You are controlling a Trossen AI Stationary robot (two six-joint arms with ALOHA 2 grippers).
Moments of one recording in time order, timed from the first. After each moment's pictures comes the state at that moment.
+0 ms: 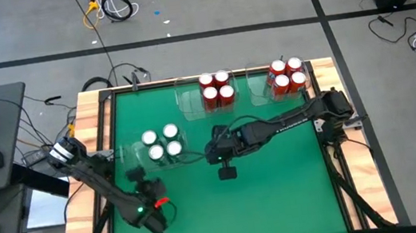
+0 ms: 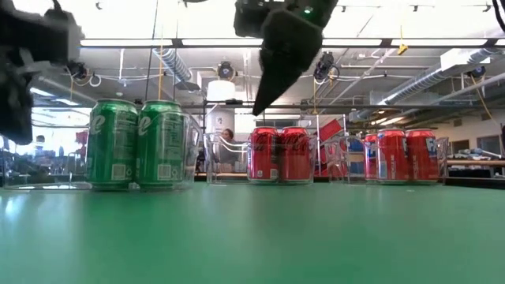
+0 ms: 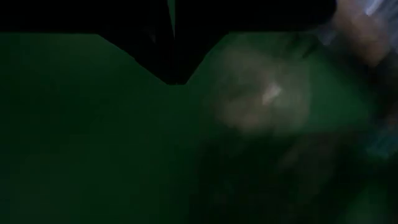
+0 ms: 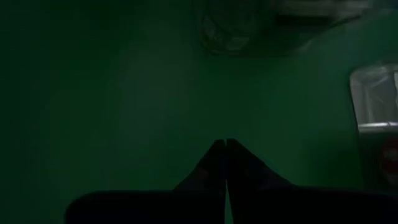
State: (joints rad) left arm -0.77 1.69 1.06 -1.28 -0.45 -1.10; right arm 0.14 1.90 1.51 -0.69 0.21 0.08
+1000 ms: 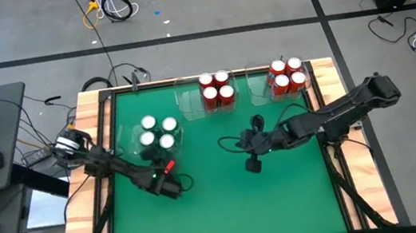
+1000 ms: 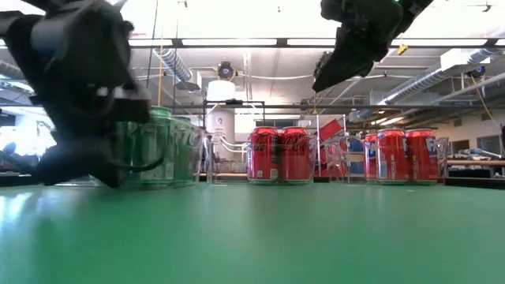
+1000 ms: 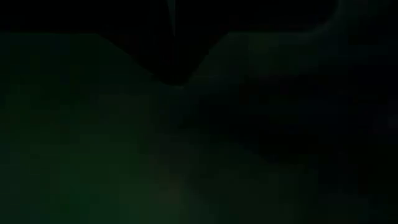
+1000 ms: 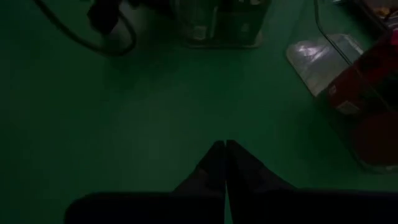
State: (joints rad) left arm -0.43 1.68 0.81 -0.78 -0.65 -0.83; right arm 0.23 1.39 0.93 -0.35 0.37 0.34
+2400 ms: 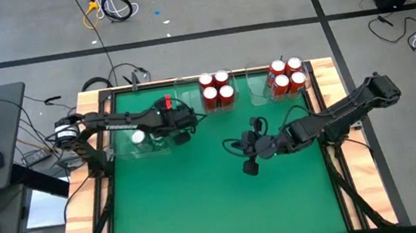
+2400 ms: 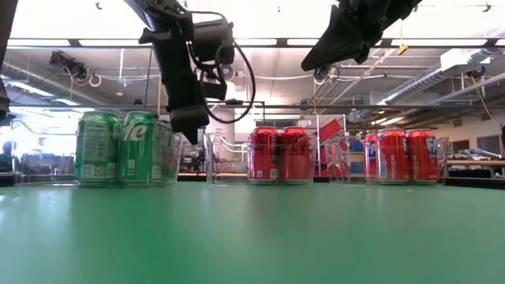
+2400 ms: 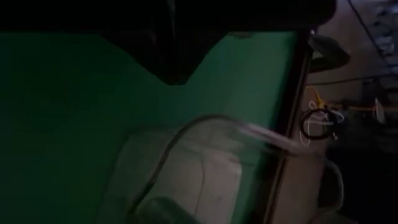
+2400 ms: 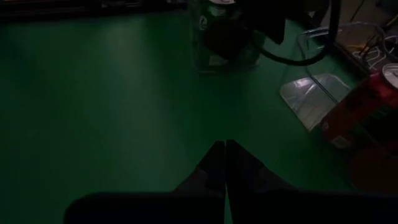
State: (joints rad) left arm 0.18 1.65 1.11 -0.71 -0.61 -0.06; right arm 0.28 1.39 0.93 -0.22 0.49 0.33
